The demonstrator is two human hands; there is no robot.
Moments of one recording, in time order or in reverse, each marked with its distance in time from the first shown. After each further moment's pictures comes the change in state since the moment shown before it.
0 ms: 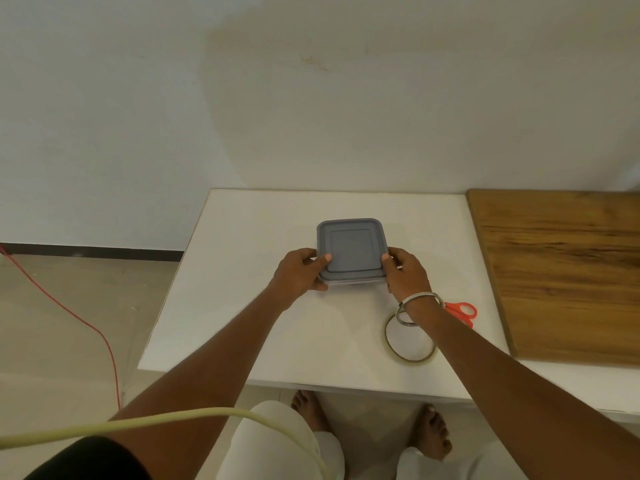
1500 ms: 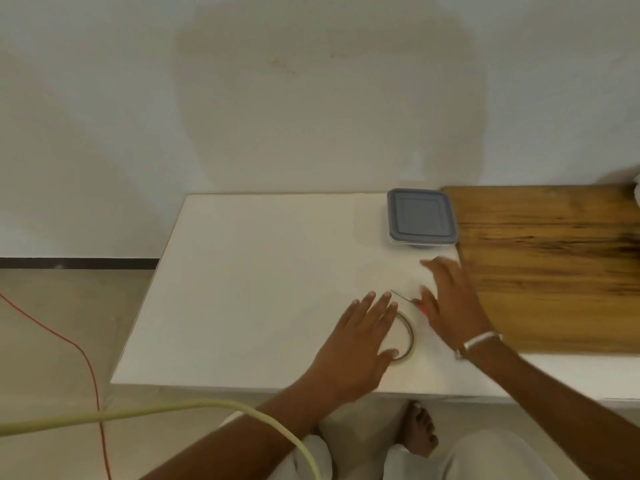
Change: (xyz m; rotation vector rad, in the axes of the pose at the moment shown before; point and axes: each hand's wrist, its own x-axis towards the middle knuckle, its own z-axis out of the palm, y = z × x) left_hand -0.089 -0.030 0.115 0.985 -0.176 0.770; right_hand -0.039 0.062 -0.093 -0.574 0.115 -0.401
